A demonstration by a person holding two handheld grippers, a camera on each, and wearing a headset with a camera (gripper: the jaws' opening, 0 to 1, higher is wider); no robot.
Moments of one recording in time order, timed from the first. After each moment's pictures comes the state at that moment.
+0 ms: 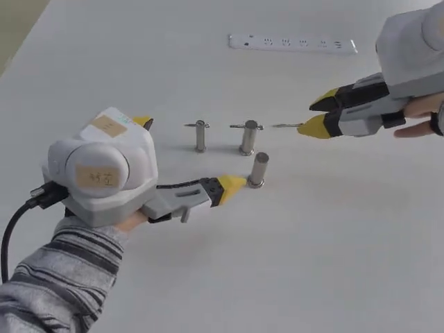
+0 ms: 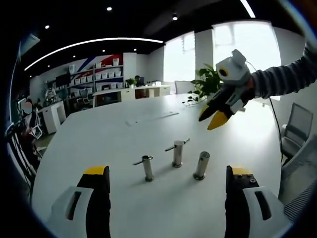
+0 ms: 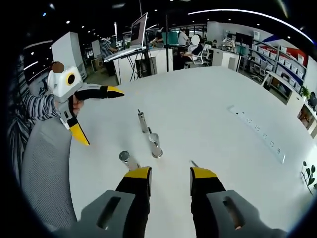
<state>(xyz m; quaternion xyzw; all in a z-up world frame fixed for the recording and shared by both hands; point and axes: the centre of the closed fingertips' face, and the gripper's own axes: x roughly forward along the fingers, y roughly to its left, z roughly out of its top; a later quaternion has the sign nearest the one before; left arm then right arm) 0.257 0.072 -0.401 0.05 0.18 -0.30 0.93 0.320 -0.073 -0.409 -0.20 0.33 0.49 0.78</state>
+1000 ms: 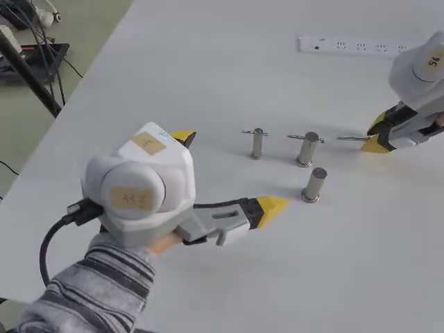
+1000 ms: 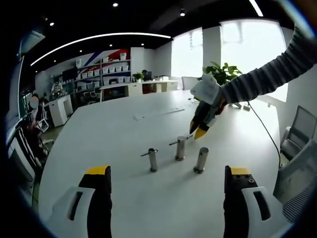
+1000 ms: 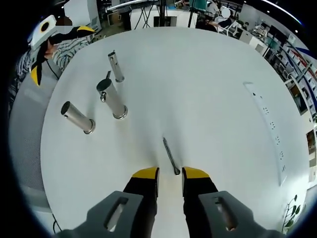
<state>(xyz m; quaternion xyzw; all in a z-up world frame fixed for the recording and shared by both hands) 0.239 0.090 -0.394 0.05 0.21 -0.27 0.94 0.378 -0.094 -0.495 -0.36 0.40 0.51 0.67</state>
